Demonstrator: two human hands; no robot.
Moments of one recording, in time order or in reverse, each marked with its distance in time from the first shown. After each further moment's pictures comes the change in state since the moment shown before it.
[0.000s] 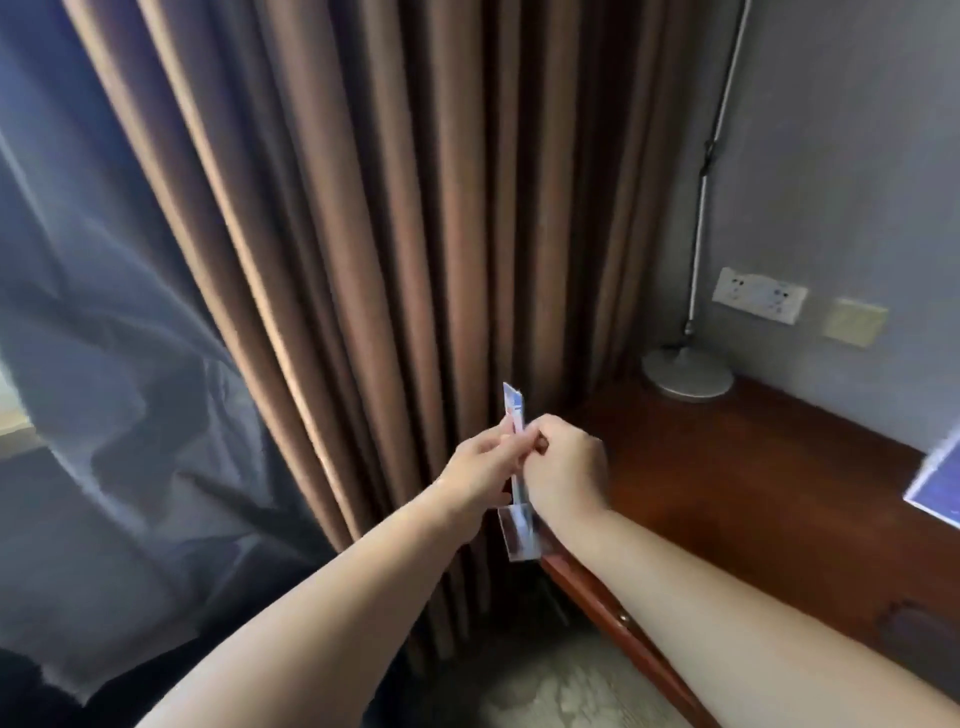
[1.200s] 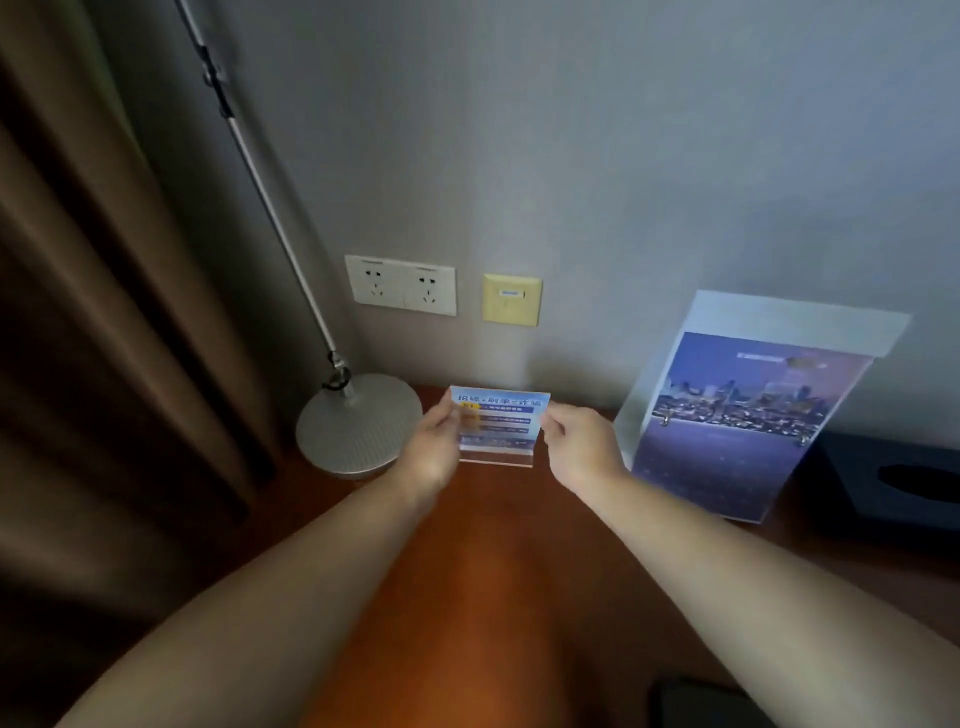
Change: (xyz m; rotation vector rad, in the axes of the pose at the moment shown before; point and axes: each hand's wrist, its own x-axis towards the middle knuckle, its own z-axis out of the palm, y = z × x) left_hand 0.393 -0.023 0.365 0.246 -0.452 -0.043; right_hand 0.256 0.379 -0.220 -0.233 0.280 0.586
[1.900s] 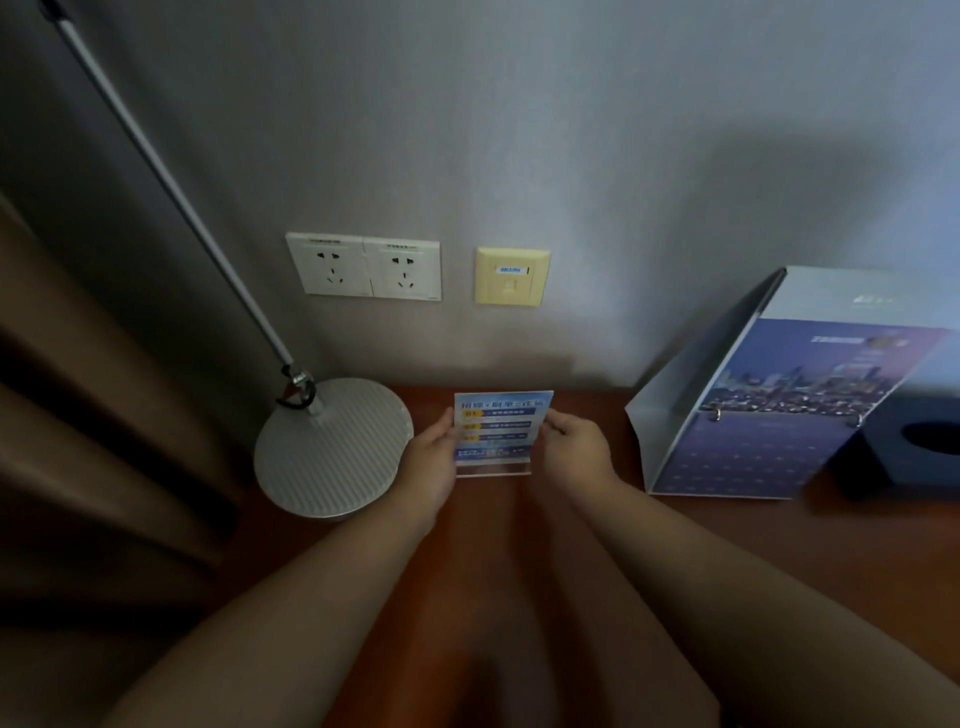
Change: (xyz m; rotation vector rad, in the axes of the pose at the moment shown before) left_hand 0.091 -0.054 -0.023 -0.027 -0.159 -0.199; right_hand 0.052 0.007 0.079 0.447 0.062 0.416
